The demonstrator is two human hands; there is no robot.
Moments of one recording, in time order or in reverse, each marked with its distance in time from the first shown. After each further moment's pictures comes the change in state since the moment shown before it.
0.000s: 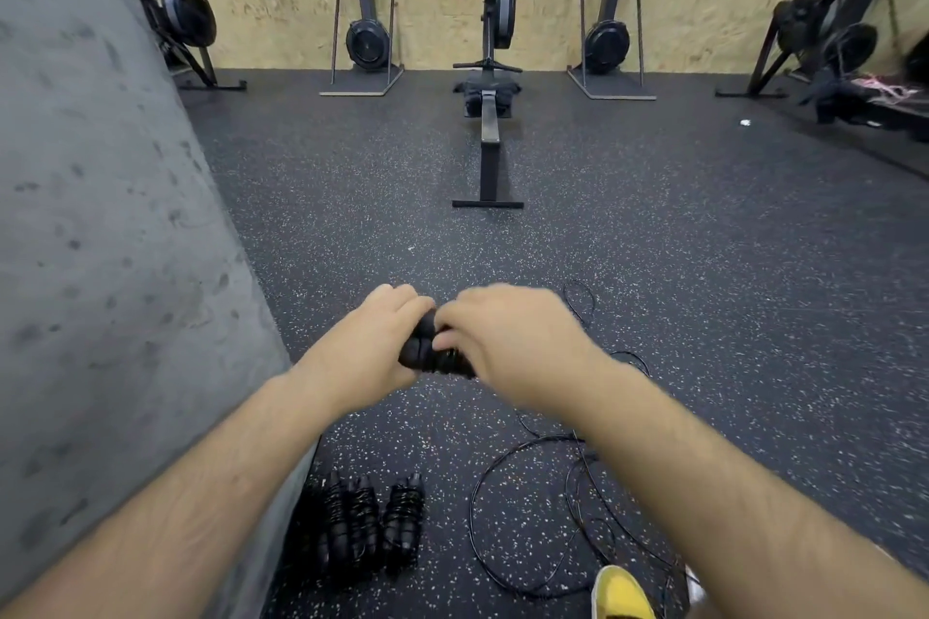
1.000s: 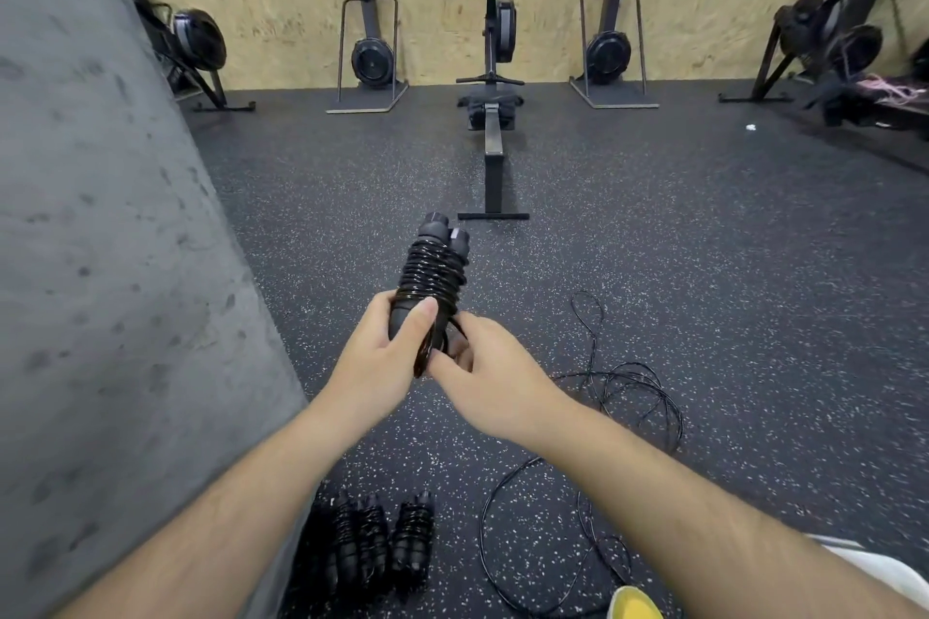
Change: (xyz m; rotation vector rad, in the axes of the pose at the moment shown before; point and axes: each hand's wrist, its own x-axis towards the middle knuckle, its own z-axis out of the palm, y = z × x) left_hand 0.003 0.051 -0.017 -0.981 0.334 -0.601; right_hand 0.005 -0.014 0.040 0.935 0.102 0.305
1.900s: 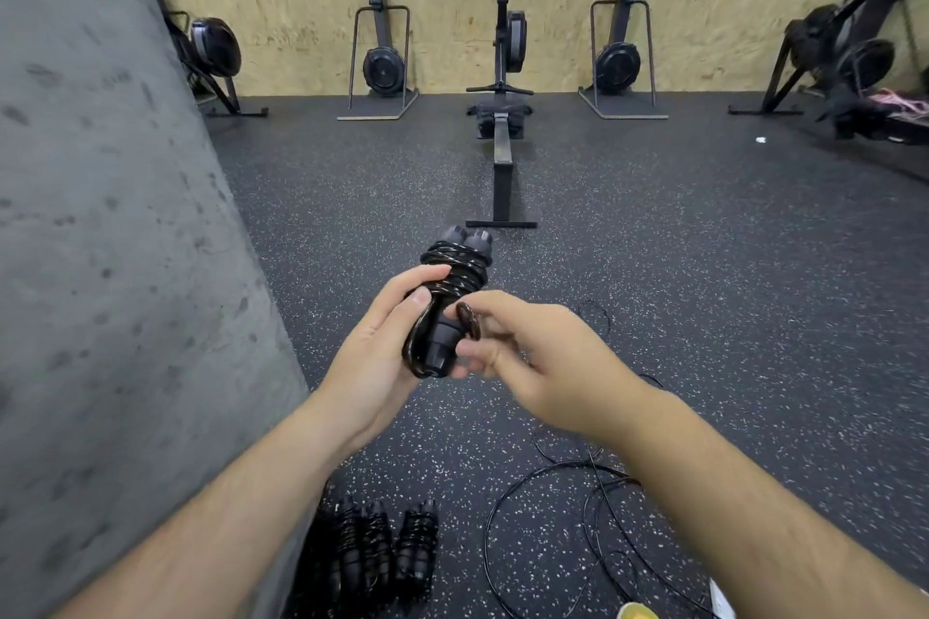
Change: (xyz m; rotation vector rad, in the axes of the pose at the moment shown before) left_hand -0.006 0.018 -0.009 -0.600 -0.258 -0.029; right_hand -0.006 -0.008 -0.049 -0.168 -0.055 -0.446
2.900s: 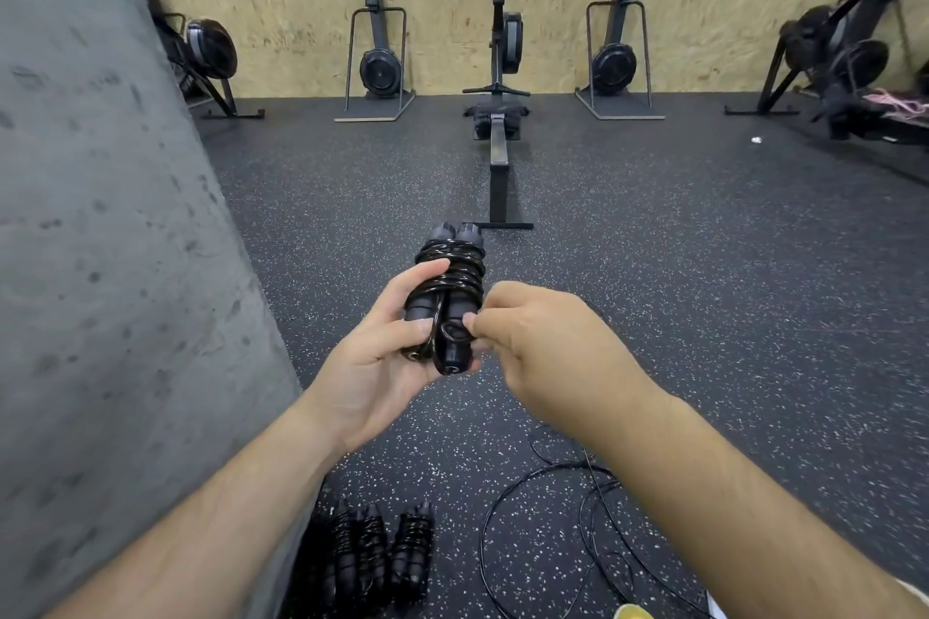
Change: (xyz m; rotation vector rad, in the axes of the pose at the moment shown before) left_hand 0.003 0.001 -0.003 -0.217 -0.189 -0.062; right_hand 0.006 -0.009 -0.009 -0.595 0.080 -0.093
